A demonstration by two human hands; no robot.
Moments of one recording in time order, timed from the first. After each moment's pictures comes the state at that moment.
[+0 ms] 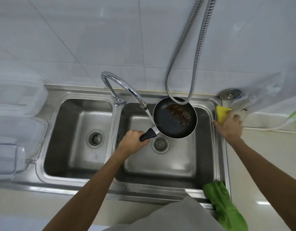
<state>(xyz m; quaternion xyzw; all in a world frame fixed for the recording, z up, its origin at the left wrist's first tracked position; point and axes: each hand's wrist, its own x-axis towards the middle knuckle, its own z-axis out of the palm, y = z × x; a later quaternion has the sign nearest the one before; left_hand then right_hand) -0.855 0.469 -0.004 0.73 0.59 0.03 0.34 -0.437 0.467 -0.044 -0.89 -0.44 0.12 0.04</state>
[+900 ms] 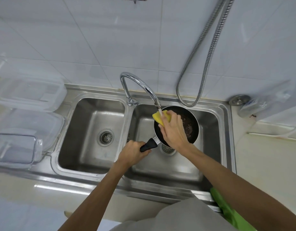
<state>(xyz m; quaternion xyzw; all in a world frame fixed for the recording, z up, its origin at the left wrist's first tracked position) -0.897 0.418 0.017 0.72 0.60 0.06 0.35 -0.684 0.466 0.007 -0.61 -0.77 0.09 0.17</state>
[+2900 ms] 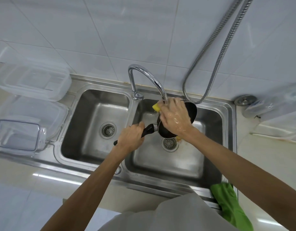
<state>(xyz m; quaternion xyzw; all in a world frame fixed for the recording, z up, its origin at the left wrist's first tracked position) -0.900 0.442 0.059 0.77 0.61 -0.05 0.16 -0.696 0.498 0.054 -0.52 -0.85 -0.05 0.12</state>
